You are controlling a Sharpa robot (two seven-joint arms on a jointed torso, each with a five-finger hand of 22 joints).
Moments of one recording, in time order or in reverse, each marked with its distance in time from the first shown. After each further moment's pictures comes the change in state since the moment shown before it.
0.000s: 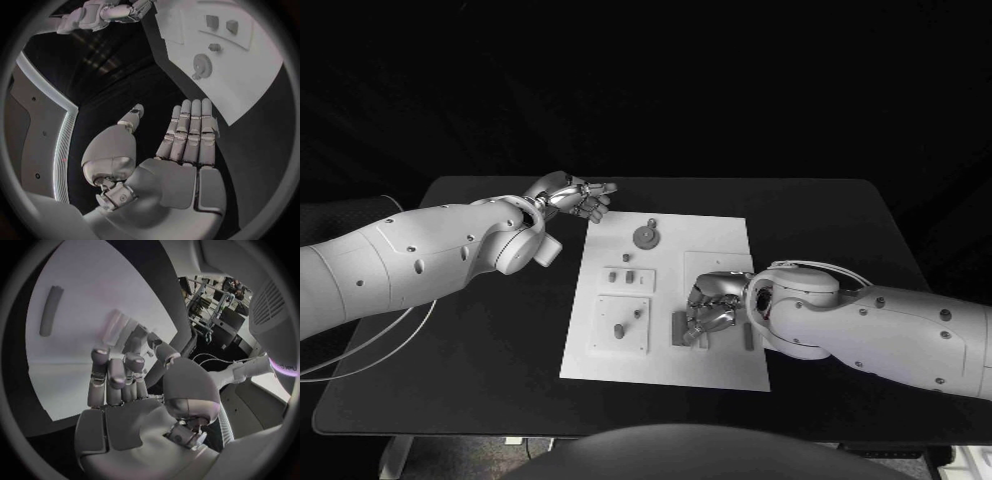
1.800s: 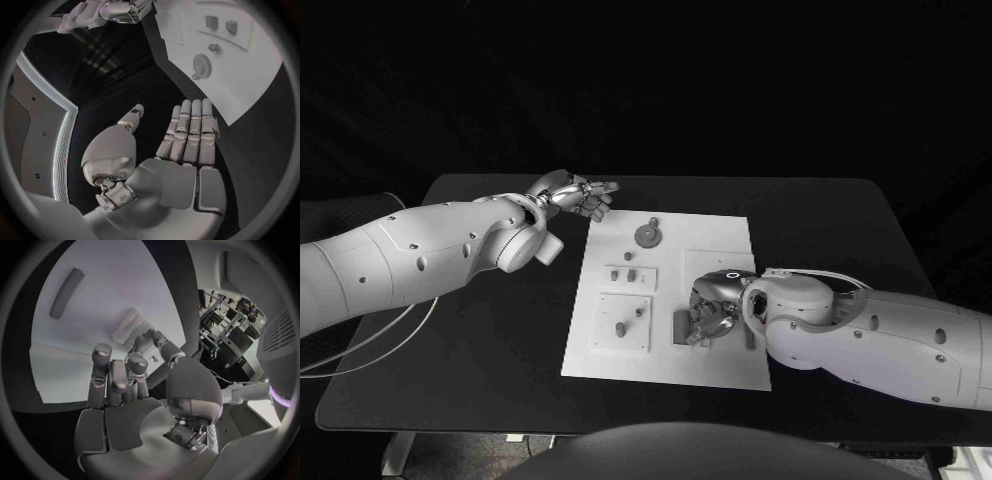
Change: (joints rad) left arm 0.000 -0.001 0.000 -0.002 -0.002 0.006 -0.002; left_hand 0.000 0.000 0.000 0.000 0.000 0.000 0.000 0.000 0.000 0.000 0.000 0.000 0.001 0.000 0.000 0.000 0.001 -0.011 0.000 0.000 0.000 0.000; right arm -0.025 0.007 0.000 0.018 -0.226 -0.020 -0.060; right_hand -0.021 -0.021 0.020 0.020 0.000 0.071 -0.032 0.019 0.035 0.053 -0.028 0.000 0.017 0.066 0.005 0.003 0.031 0.019 0.045 -0.006 0.007 -0.006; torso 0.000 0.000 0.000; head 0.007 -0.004
